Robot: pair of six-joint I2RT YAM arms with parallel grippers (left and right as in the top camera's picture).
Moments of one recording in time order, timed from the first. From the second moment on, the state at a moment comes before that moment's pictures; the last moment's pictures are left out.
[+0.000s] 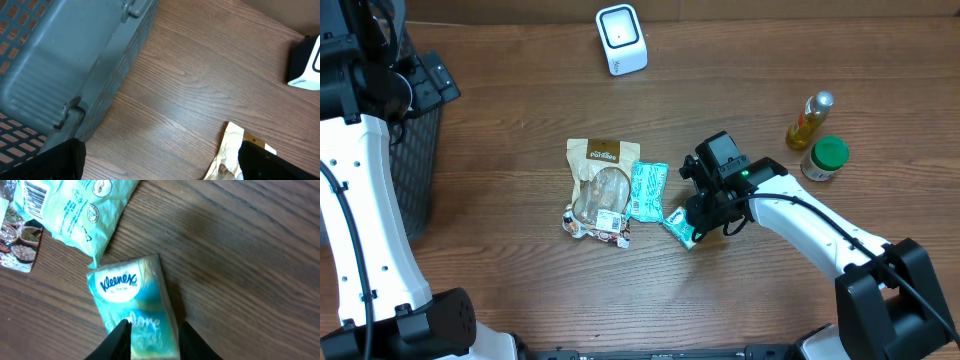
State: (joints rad) left arm 0.24 1.71 2.07 -1.39 -0.07 -0.29; right arm 0.47 1.65 1.00 -0.72 -0.20 0.04
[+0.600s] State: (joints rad) left arm 0.24 1.71 2.07 -1.39 -0.07 -0.29; right arm 0.47 1.70 0.94 -0.64 -0.22 -0.01
